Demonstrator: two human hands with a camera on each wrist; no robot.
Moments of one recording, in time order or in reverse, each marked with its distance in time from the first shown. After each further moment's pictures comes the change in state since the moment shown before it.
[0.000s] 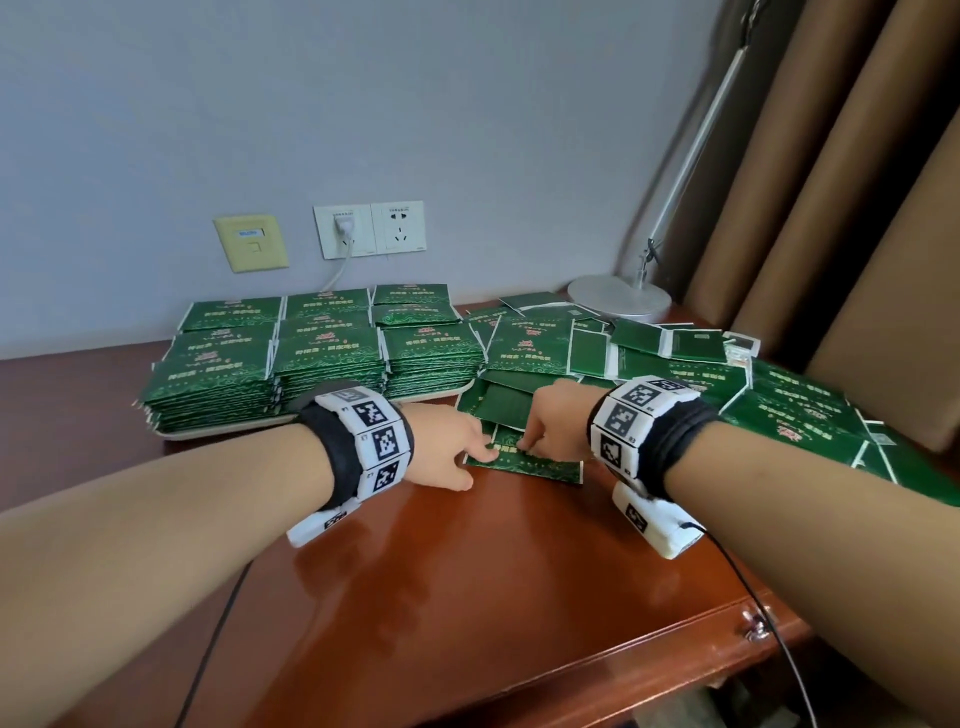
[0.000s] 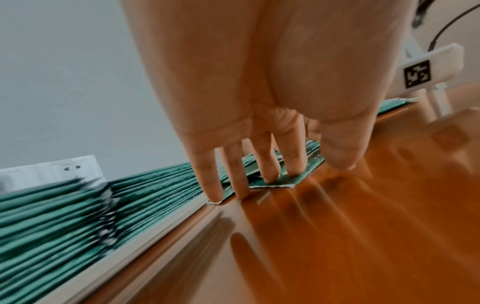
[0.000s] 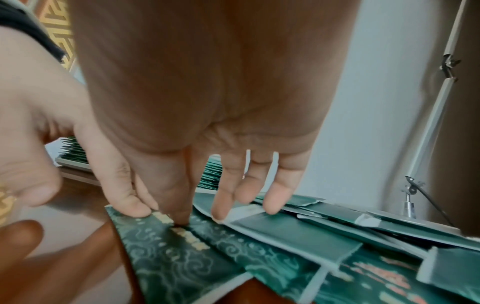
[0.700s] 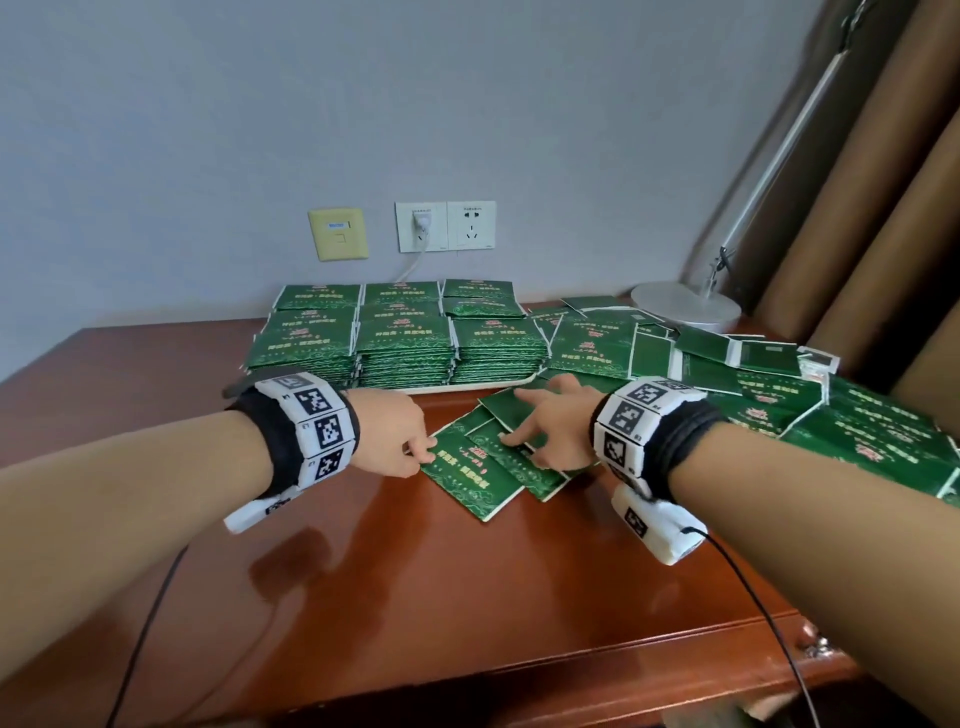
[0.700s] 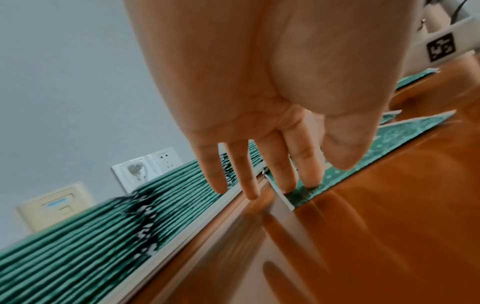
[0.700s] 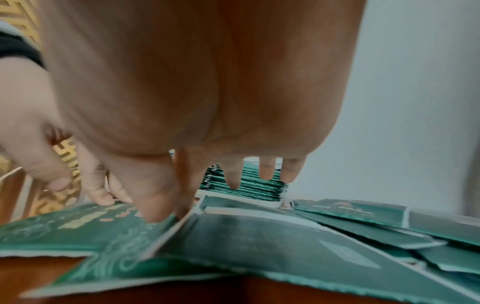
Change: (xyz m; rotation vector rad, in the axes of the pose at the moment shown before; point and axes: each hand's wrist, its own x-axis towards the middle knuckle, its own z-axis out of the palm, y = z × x) left_hand -0.091 -0.053 0.031 0.047 -0.073 -0.174; right_hand 0.010 -0.055 0.004 -0.064 -0.031 -0.110
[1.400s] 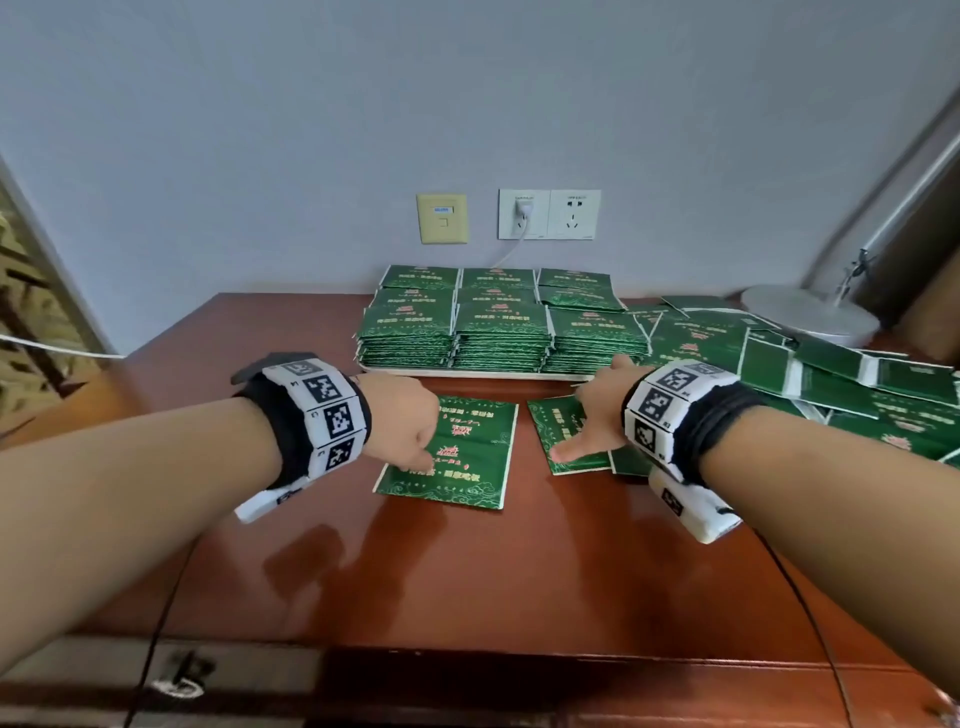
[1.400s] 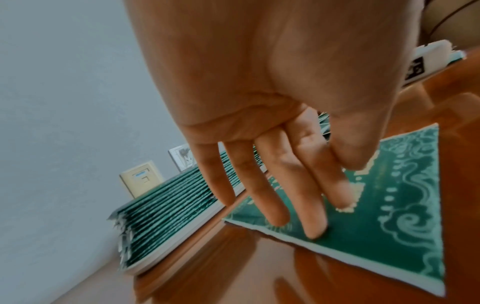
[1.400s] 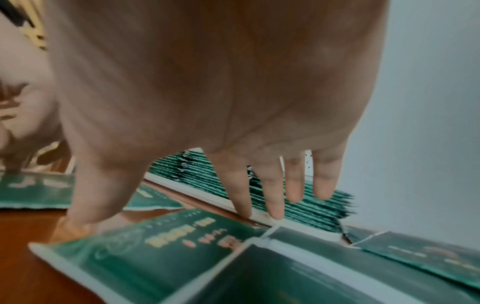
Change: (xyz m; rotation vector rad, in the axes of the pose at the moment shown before) left_hand -0.067 -0.021 0.029 -0.009 0.035 -0.272; right_hand 0.021 -0.051 -0.023 -0.291 -0.049 0.113
